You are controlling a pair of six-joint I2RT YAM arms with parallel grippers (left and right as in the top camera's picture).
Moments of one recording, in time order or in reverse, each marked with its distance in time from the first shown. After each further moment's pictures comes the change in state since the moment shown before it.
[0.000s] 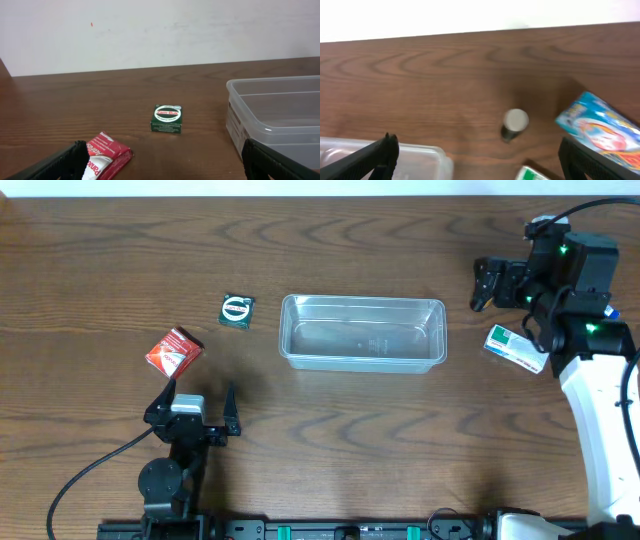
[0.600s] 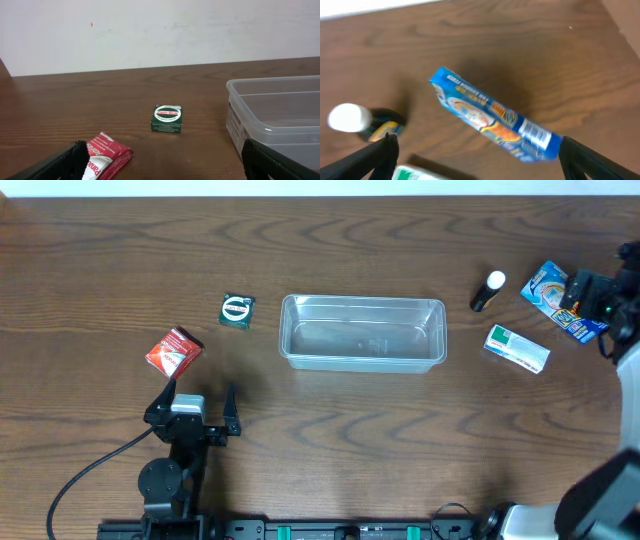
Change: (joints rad) left arm 0.000 0.000 0.000 0.000 0.000 0.000; right arm -0.370 0.200 0.010 0.098 -0.011 -0.222
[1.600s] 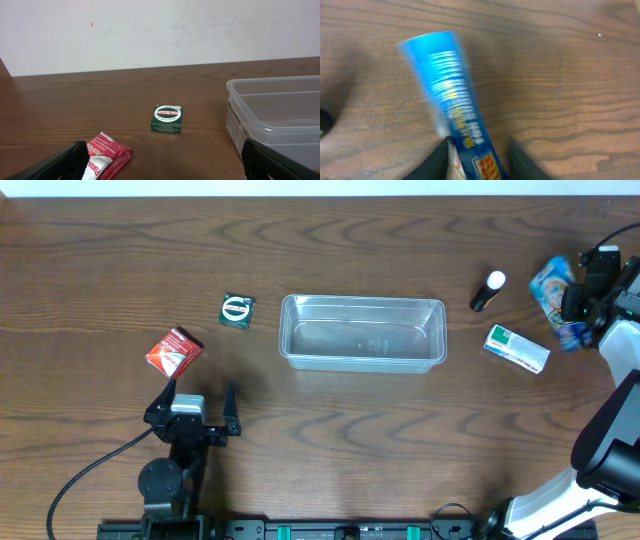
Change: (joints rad) left arm 0.000 0.000 0.000 0.000 0.000 0.000; right arm 0.000 0.278 0.000 0.235 0.003 -0.211
